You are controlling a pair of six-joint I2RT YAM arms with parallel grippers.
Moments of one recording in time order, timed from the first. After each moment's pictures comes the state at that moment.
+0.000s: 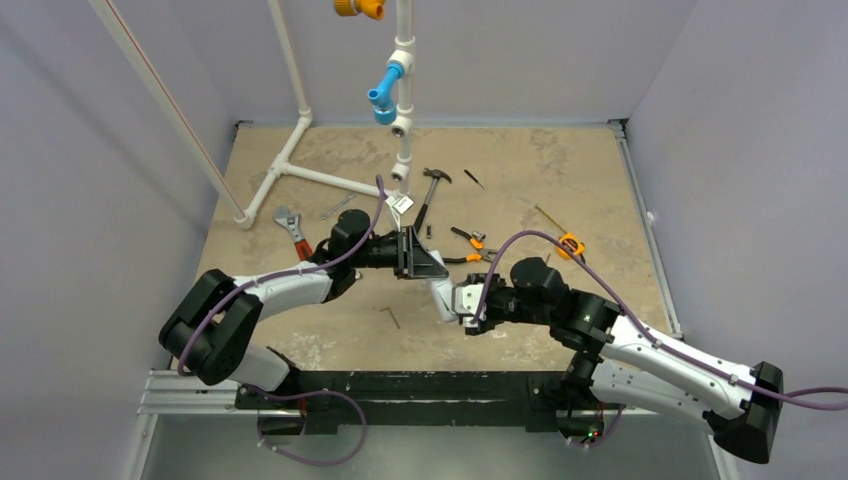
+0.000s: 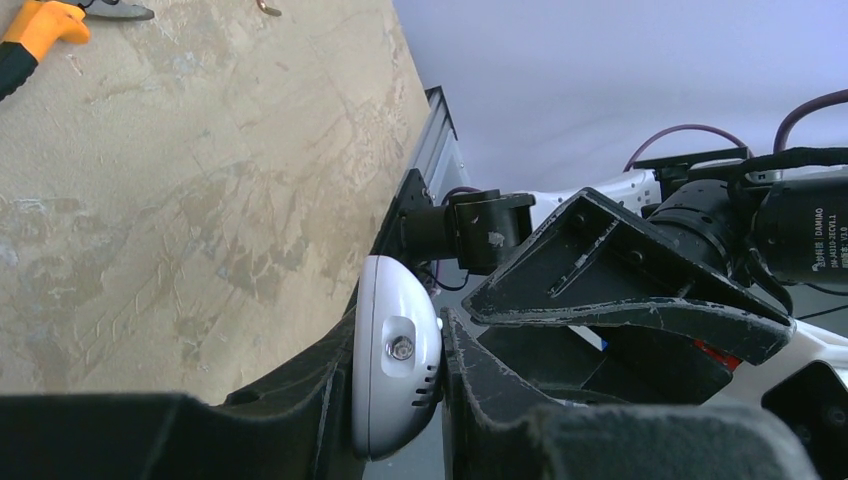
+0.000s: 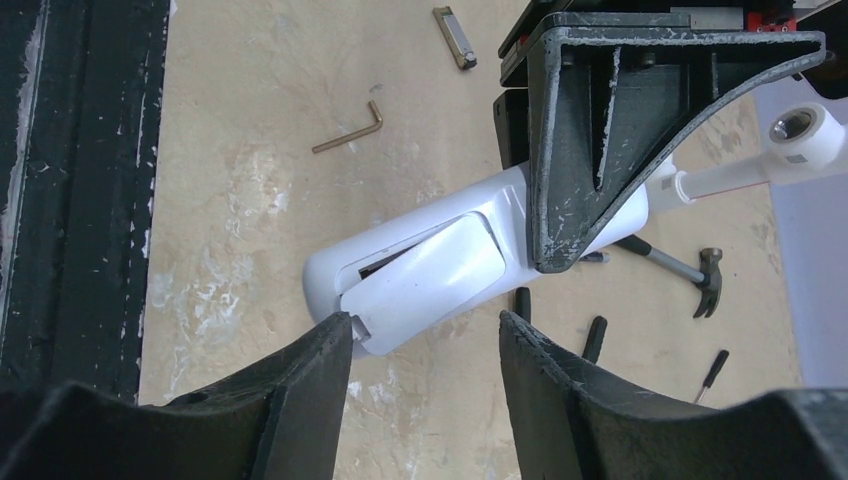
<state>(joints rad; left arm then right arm) -0.61 1.45 0.62 0.59 0.81 -1.03 0.97 0.79 0.65 -0.35 -0.23 -0.65</state>
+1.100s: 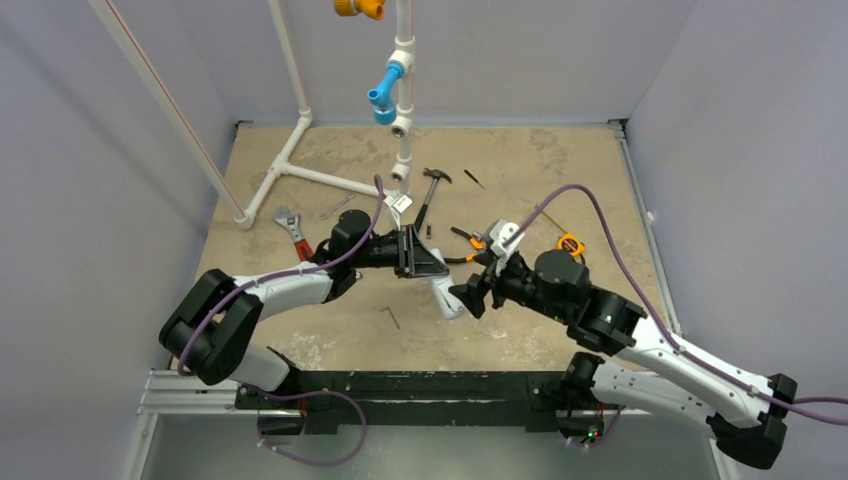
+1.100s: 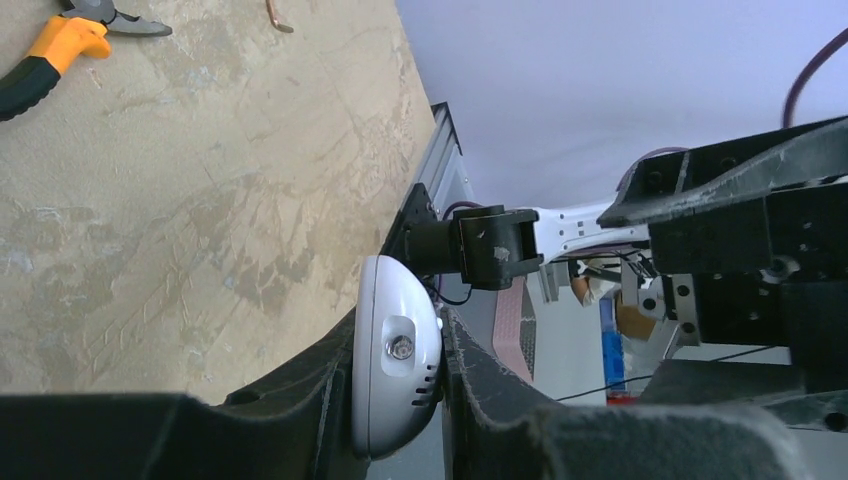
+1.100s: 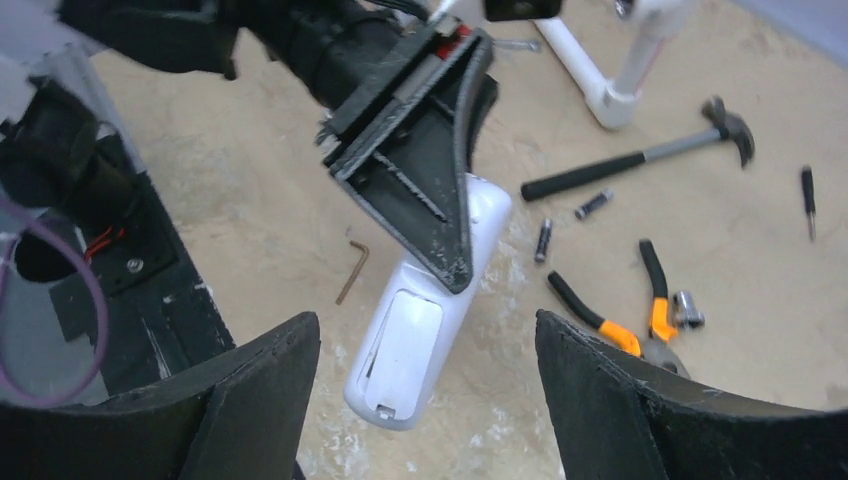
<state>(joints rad) -0.62 1.45 0.62 0.60 0.78 -1.04 0.97 0.68 0.68 -0.22 -0.02 0.02</state>
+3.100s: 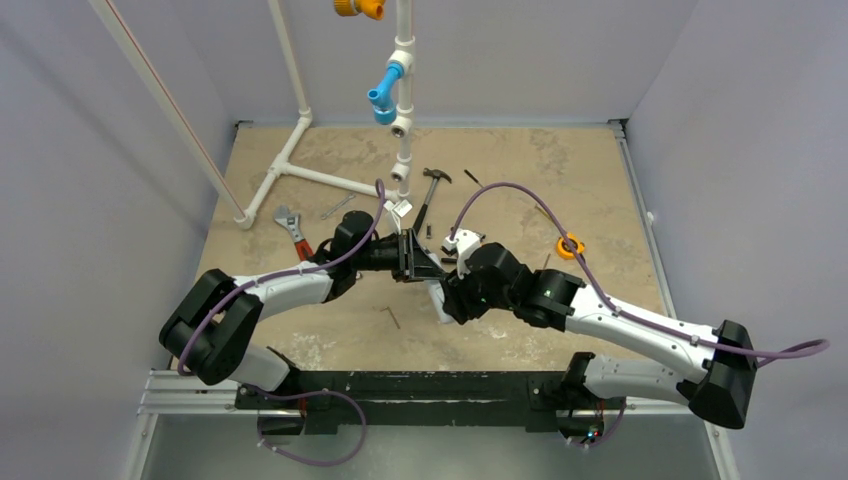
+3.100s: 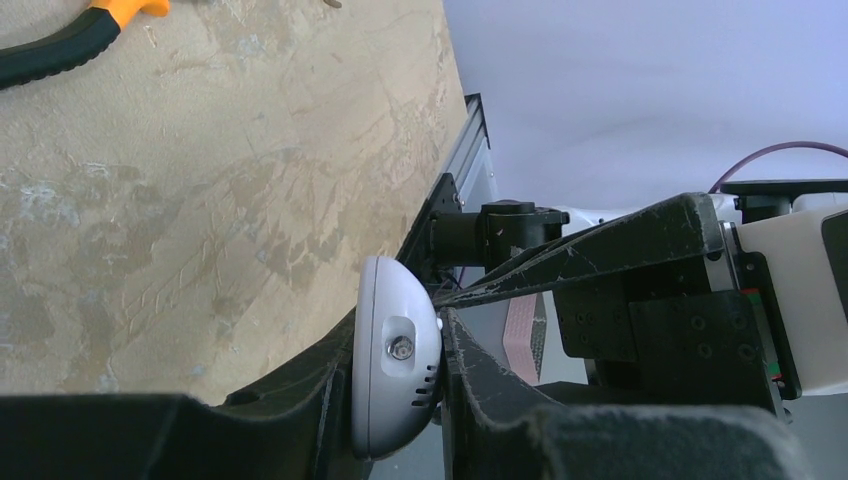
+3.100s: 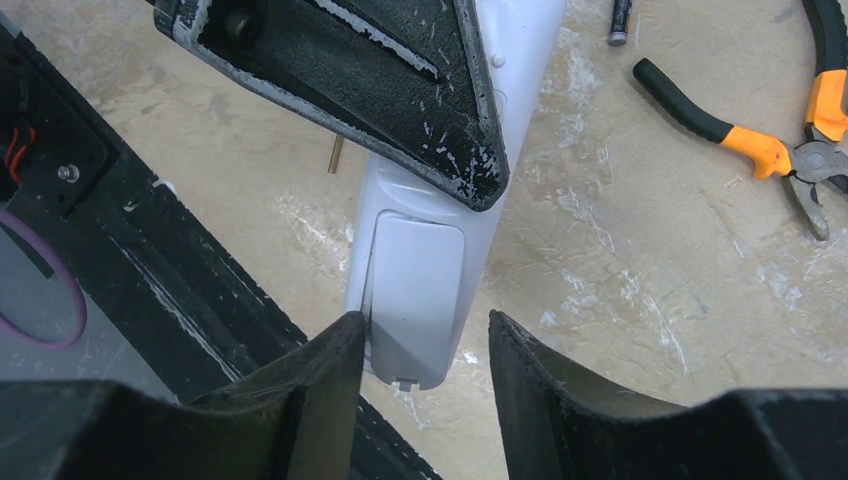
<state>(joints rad) -0.62 1.45 0.63 0.49 0.75 -1.01 1.02 1.08 0.84 -0.51 0.06 0.33</state>
